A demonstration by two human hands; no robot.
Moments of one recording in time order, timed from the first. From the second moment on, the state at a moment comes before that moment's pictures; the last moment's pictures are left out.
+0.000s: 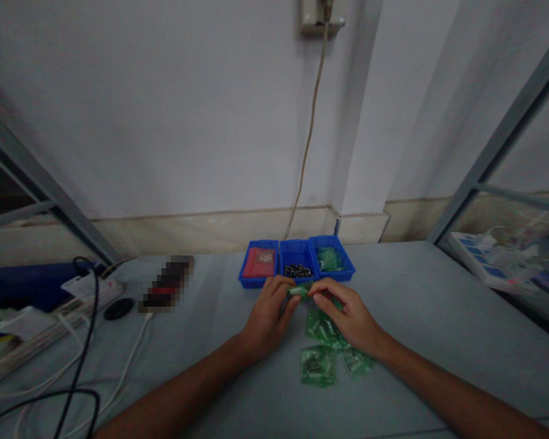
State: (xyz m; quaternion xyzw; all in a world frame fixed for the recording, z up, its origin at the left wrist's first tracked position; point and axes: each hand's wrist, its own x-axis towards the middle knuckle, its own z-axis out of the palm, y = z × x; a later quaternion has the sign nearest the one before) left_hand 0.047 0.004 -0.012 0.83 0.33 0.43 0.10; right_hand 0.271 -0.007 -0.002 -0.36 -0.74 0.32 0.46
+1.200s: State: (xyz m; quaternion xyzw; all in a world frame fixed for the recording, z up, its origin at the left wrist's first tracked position) left_hand 0.046 0.006 -0.014 0.84 0.34 0.41 0.13; right_hand 0.271 -0.006 -0.002 -0.39 -0.72 0.35 0.46
